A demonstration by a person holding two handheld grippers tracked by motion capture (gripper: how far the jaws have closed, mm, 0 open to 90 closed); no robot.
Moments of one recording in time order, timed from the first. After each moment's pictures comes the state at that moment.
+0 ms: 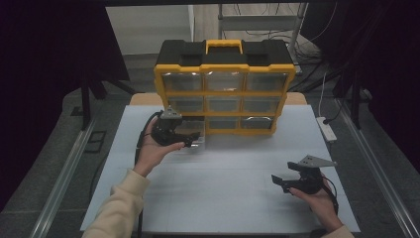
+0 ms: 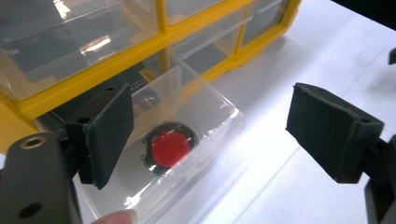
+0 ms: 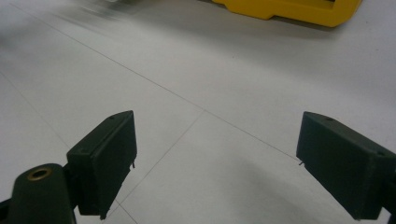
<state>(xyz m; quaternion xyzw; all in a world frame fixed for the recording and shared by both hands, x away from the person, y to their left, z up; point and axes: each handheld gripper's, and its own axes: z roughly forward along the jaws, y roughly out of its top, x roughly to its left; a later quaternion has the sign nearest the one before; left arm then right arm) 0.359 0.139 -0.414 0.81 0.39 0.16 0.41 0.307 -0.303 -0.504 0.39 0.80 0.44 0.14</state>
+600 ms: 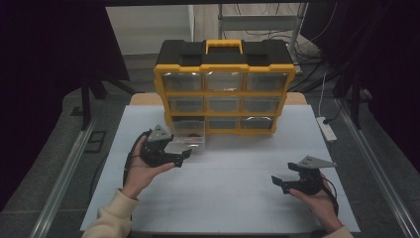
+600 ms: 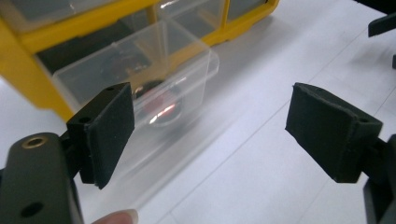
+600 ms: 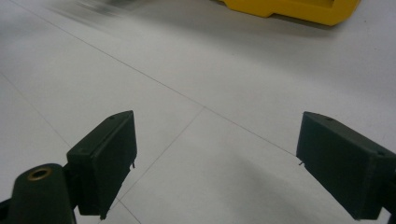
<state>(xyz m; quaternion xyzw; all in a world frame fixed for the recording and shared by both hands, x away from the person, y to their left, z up) 0.302 0.161 -0.433 0.80 0.40 0.17 0.42 0.304 -0.302 -0.504 0.39 0.80 0.43 0.14</state>
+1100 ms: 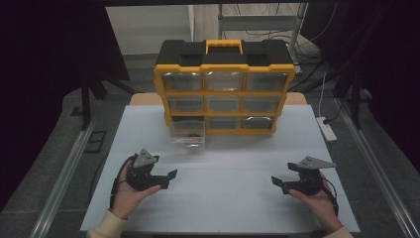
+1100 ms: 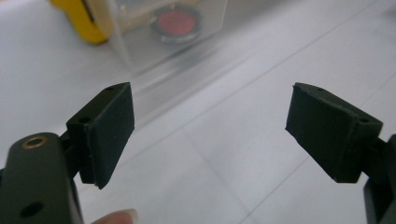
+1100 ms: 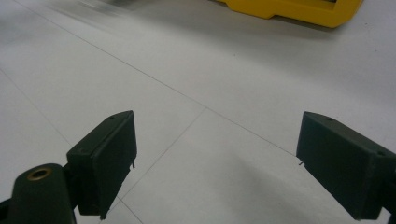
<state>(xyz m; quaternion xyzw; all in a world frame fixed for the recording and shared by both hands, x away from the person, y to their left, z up) 0.261 0.193 -0.484 0.79 0.44 0.17 0.39 0.303 -0.301 -0.504 0.38 0.80 0.43 0.15</state>
